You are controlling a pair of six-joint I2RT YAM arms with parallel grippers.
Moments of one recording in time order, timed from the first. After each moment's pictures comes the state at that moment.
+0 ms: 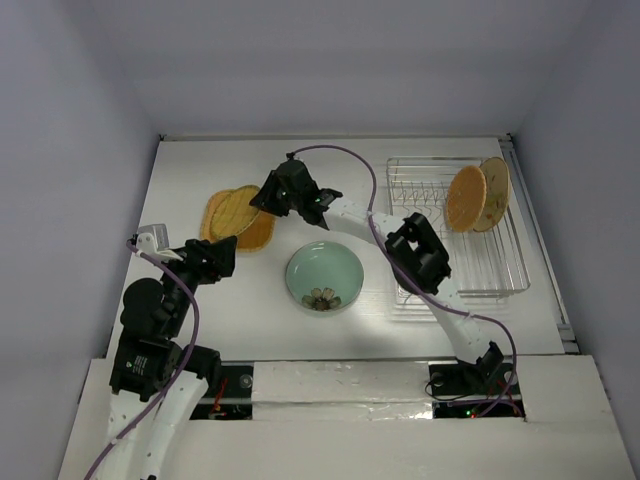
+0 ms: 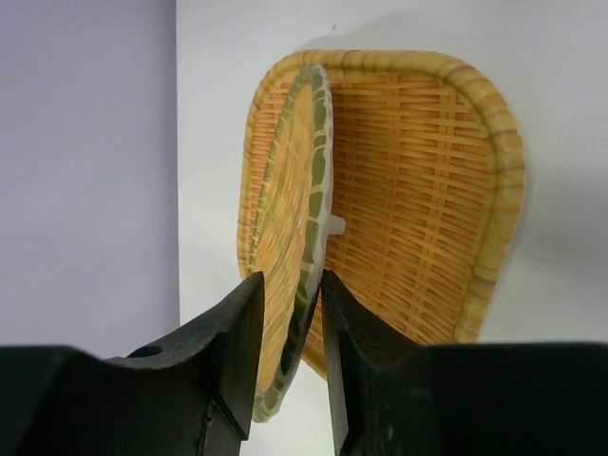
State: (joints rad) left arm -0.25 0.28 0.68 -0.42 -0.02 -0.52; right arm 0.81 2.41 2.03 -0.06 -0.06 1.03
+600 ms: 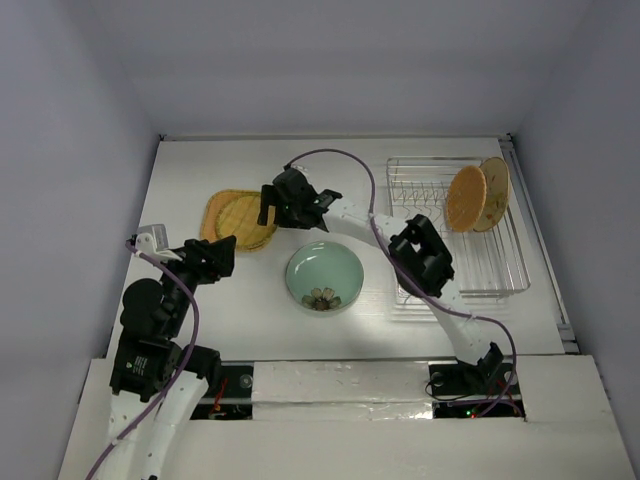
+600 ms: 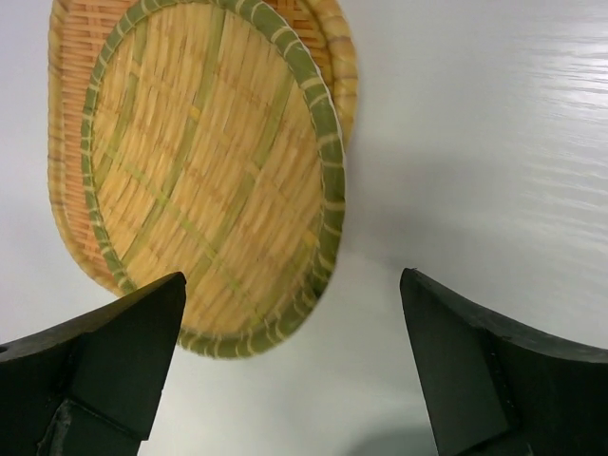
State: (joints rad) left arm -0.24 0.28 0.68 -0.42 -0.02 -0.53; right arm 0.83 2.39 2.02 -0.34 0.09 0.78
